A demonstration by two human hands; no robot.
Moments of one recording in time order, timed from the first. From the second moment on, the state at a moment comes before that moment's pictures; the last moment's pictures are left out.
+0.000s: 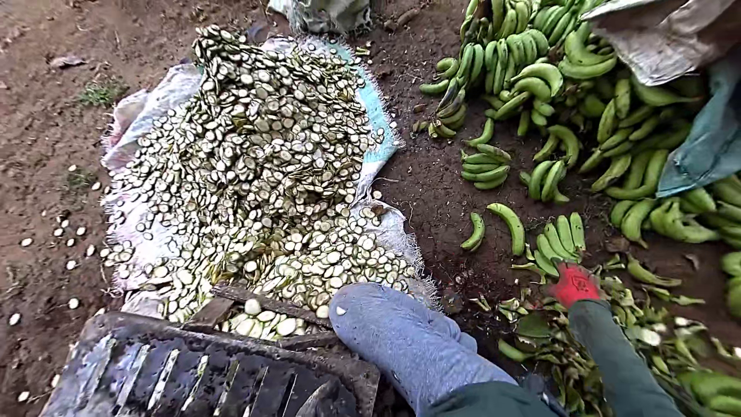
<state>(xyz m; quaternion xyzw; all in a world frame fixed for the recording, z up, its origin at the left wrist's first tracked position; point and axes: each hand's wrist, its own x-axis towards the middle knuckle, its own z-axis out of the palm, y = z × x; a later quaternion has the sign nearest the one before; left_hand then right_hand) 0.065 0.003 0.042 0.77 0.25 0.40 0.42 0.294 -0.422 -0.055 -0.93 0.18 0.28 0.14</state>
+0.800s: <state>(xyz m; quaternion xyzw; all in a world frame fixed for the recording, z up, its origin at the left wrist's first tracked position) 0.231 -0.096 0.034 0.71 0.21 0.07 0.66 0.389 -0.311 -0.054 -0.86 0.12 0.24 0.43</state>
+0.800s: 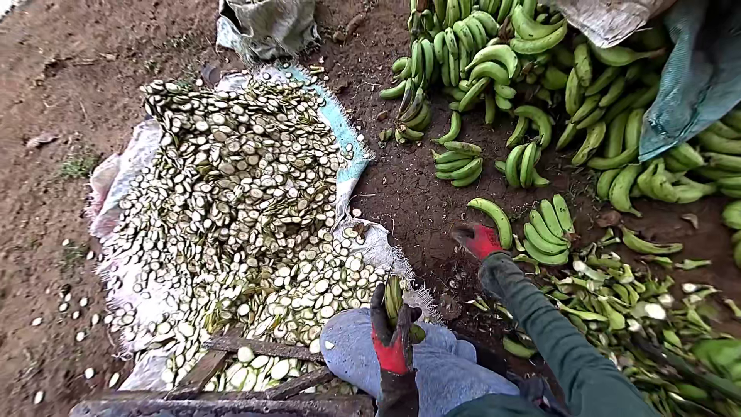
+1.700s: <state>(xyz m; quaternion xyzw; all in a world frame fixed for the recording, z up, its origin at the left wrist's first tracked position) 0.093 0.039 0.146 0.65 0.38 0.51 0.42 0.207 -0.027 0.123 -0.48 -0.48 0.33 0.65</state>
